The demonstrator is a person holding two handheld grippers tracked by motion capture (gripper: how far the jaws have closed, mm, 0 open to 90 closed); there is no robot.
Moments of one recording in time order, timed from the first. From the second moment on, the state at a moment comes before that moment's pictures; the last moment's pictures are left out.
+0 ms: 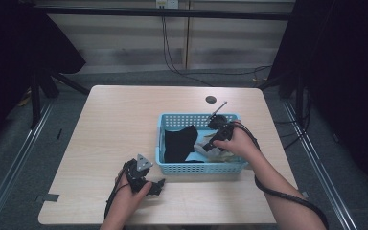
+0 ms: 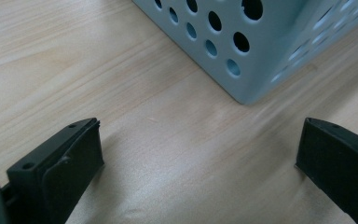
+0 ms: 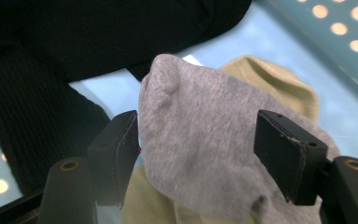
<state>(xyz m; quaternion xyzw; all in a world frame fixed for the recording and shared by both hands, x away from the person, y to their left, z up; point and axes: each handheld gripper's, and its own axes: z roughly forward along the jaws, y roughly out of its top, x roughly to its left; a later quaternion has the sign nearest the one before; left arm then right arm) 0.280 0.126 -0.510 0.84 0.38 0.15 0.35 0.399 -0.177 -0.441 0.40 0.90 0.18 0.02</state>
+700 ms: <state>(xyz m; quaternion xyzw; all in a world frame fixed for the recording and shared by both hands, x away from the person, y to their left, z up) 0.281 0.127 -0.510 0.85 0.38 0.15 0.34 0.406 -0.164 -0.458 0.41 0.90 0.17 0.01</state>
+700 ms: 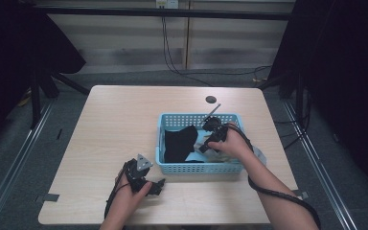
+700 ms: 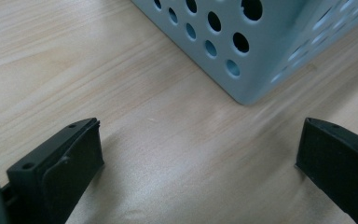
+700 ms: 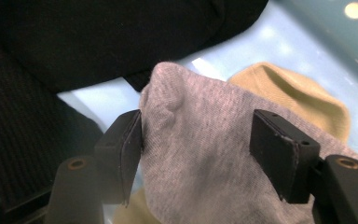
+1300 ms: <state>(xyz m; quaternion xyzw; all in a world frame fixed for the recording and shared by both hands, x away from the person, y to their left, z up) 0.281 0.127 -0.510 0.85 0.38 0.15 0.34 0.403 -0.167 -0.449 0.37 0.91 0.16 0.00</state>
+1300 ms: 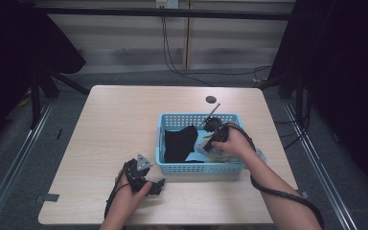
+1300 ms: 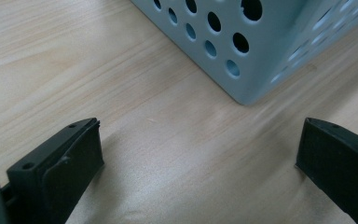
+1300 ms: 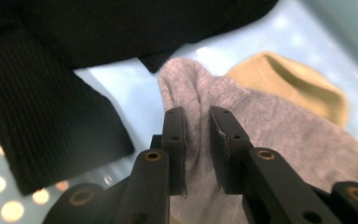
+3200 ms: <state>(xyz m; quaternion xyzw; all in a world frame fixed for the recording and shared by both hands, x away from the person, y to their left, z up) 0.279 0.128 -0.510 0.85 0.38 0.15 0.35 0.396 -0.217 -0.316 0.39 0.90 0.19 0.00</state>
